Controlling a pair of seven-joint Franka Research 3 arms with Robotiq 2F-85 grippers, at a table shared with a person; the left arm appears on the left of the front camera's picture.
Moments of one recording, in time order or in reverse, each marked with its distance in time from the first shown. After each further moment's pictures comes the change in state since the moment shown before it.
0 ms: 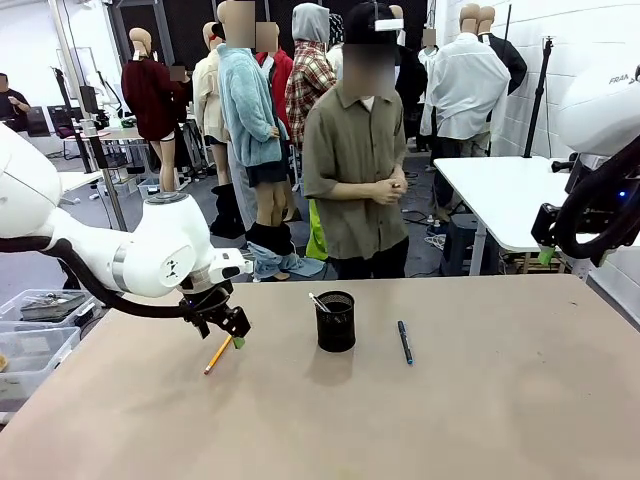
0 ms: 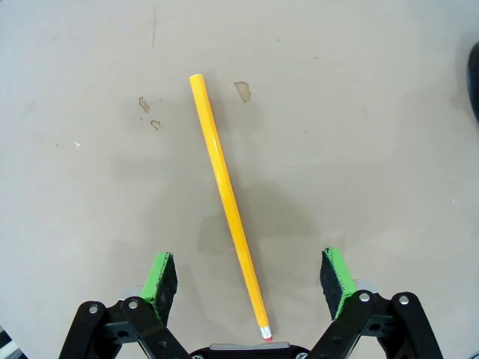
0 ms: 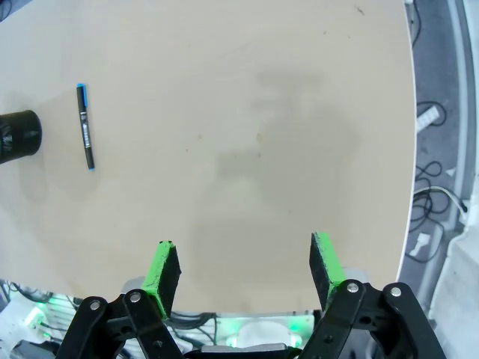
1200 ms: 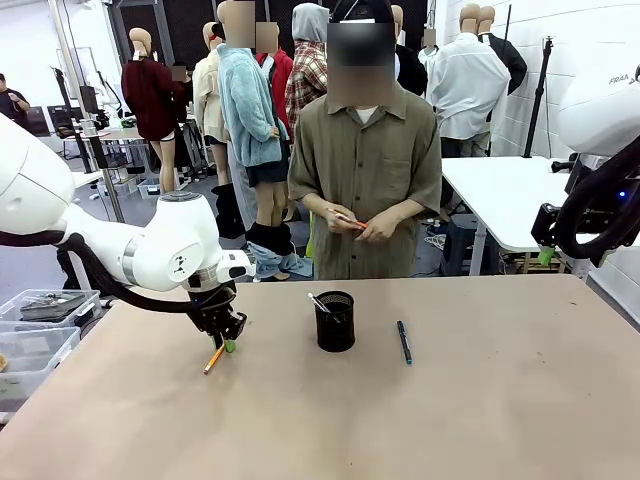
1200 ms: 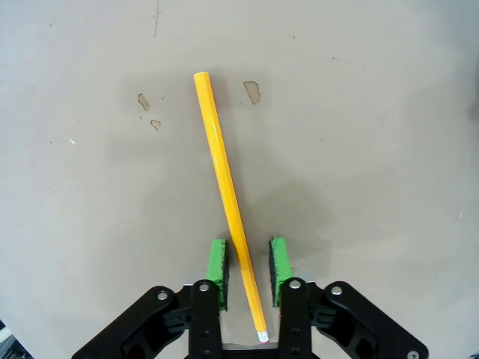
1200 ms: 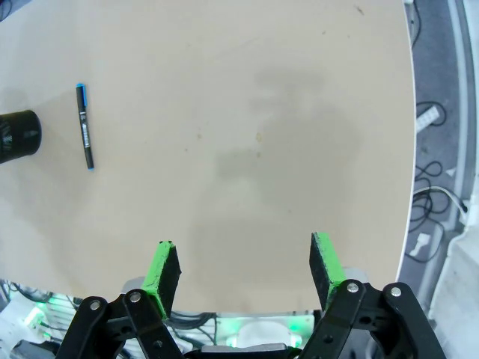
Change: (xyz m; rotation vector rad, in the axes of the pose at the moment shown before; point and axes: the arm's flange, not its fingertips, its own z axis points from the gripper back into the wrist) left arm 0.011 -0.001 -0.006 0.015 0.061 0.031; right arm 0.000 0.000 0.000 0.000 0.000 0.000
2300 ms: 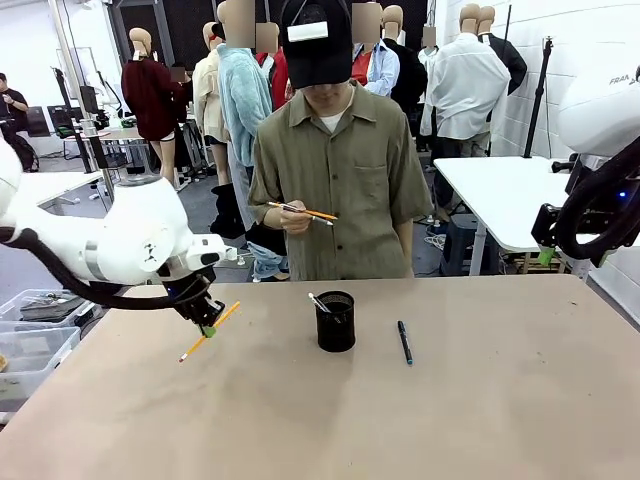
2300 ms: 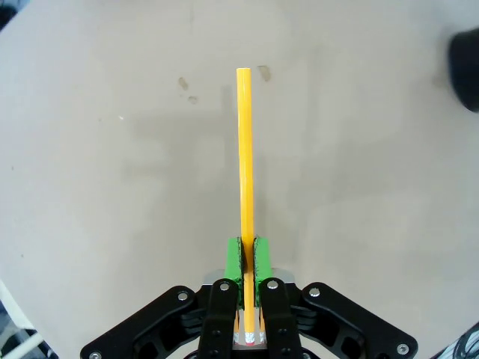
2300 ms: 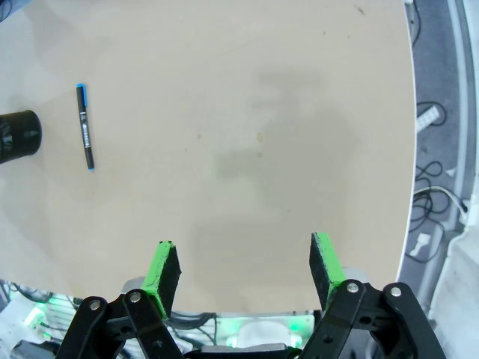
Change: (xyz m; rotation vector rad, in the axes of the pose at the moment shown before) left arm -0.034 0.022 0.051 -0.035 -0.106 -0.071; right arm 0.000 0.000 0.000 0.000 0.000 -0.001
